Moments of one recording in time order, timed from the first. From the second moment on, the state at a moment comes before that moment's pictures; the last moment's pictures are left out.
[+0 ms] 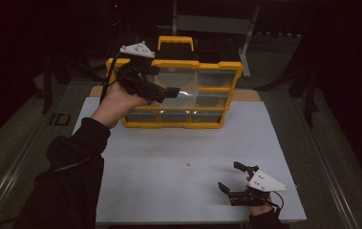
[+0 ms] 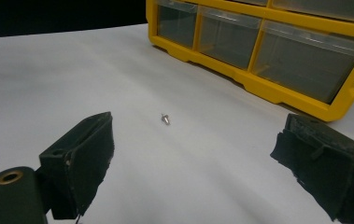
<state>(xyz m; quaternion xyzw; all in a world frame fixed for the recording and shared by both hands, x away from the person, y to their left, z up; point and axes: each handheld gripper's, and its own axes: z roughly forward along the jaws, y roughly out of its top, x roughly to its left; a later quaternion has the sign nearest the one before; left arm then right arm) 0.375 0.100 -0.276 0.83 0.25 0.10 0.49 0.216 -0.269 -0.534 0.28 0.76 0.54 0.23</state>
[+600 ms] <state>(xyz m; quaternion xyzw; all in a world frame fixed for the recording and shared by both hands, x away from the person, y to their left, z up) 0.328 0.106 -0.318 0.83 0.20 0.06 0.52 0.216 -0.268 -0.534 0.28 0.76 0.54 0.23</state>
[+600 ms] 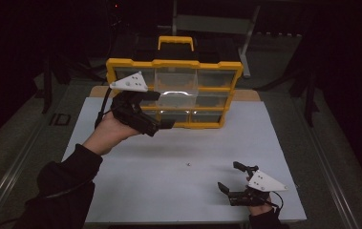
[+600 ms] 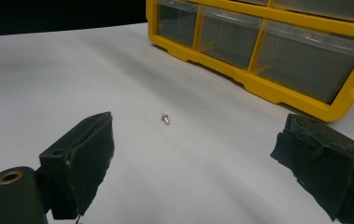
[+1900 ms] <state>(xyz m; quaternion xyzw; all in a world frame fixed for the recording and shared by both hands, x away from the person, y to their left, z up) 0.333 0.050 -0.491 0.85 0.14 -0.03 0.50 0.216 -0.268 -0.534 0.28 0.76 0.54 0.23</state>
